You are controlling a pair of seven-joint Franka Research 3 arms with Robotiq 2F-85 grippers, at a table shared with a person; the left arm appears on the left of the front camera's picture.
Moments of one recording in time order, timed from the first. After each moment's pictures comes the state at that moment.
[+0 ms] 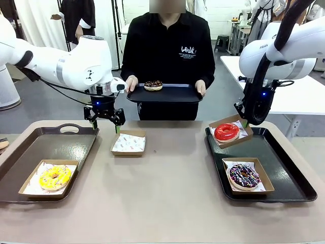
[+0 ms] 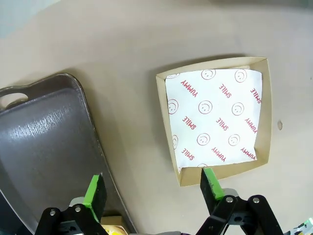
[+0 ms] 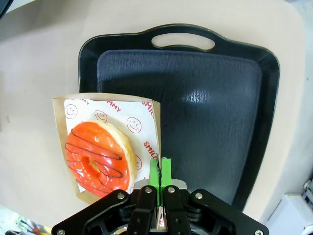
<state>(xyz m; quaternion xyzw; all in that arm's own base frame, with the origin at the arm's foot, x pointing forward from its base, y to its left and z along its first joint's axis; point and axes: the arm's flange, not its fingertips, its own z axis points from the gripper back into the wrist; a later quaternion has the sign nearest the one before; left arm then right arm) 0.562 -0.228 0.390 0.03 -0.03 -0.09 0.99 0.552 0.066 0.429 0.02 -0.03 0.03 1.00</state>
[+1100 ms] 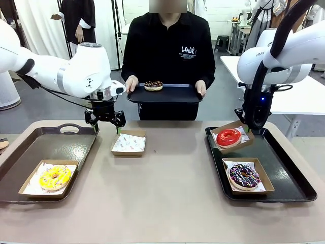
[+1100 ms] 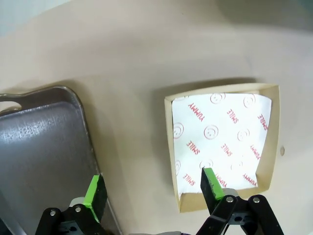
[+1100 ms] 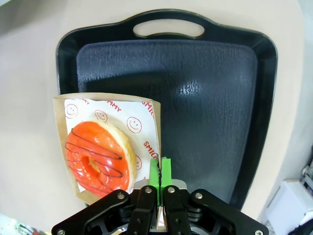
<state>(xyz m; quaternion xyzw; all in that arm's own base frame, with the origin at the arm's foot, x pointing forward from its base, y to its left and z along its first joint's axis) 0.574 -0.222 0.364 0.01 -0.06 -0.05 1.00 0.553 0.064 0.408 0.00 0.00 0.00 1.00</state>
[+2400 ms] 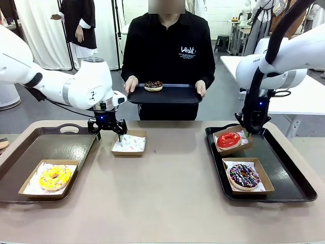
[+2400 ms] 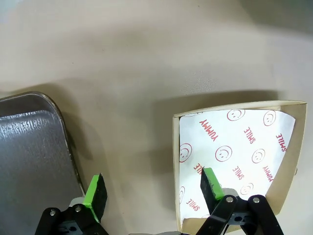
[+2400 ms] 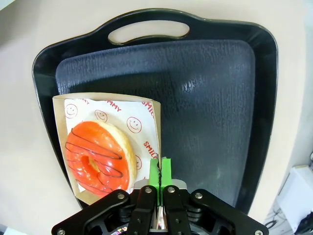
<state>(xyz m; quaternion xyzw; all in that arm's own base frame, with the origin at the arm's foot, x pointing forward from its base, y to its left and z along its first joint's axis) 0.582 -0.221 0.322 0.00 -0.05 -0.03 1.00 0.569 0.056 0.385 0.00 0.01 -0.04 1.00</state>
